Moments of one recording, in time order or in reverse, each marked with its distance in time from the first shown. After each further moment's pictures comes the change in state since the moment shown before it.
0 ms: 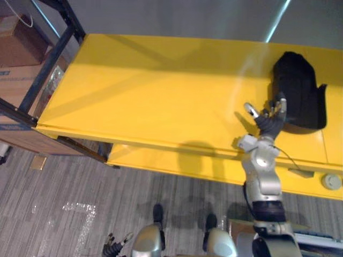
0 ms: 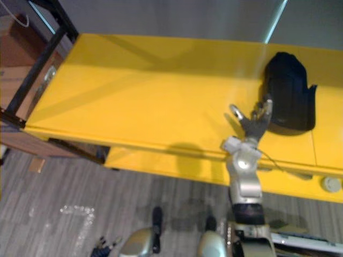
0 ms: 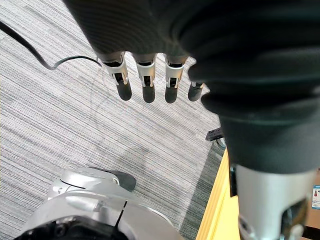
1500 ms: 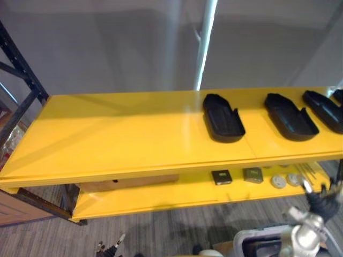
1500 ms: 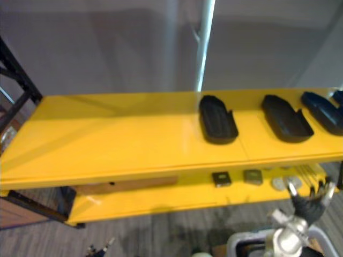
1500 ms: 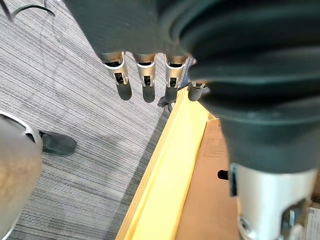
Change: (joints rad) left arm -0.016 -0.054 0.137 0.045 -0.003 -0.001 0.116; right arm 0.683 0.134 -0.302 0.092 0.016 -0.425 0.050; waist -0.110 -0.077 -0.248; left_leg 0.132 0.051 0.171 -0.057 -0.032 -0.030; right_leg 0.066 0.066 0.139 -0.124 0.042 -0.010
